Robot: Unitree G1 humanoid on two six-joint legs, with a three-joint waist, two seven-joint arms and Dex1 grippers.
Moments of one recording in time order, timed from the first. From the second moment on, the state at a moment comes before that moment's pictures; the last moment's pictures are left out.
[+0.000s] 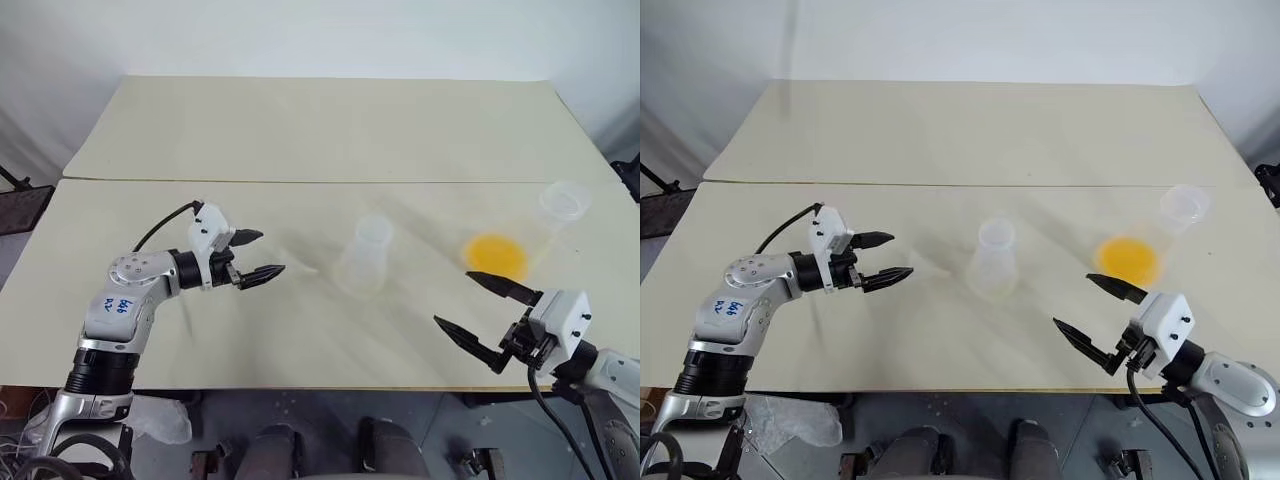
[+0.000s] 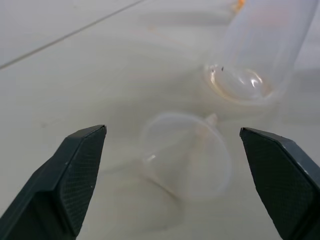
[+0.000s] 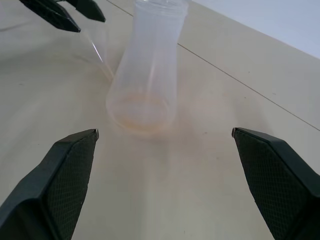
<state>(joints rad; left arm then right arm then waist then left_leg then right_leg) -0.44 0.61 0.02 -0.01 -0.35 0.48 -0.88 0.25 -0.66 -0.32 -0.47 0.49 0.06 0.85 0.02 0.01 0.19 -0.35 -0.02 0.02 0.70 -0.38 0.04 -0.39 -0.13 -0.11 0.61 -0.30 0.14</state>
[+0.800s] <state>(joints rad) -0.45 0.60 -0.02 0.06 -0.35 0.45 -0.96 0.28 -0.66 -0.34 -0.49 0.49 0.08 0.82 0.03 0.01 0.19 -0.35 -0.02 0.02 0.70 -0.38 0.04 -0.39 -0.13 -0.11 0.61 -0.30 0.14</state>
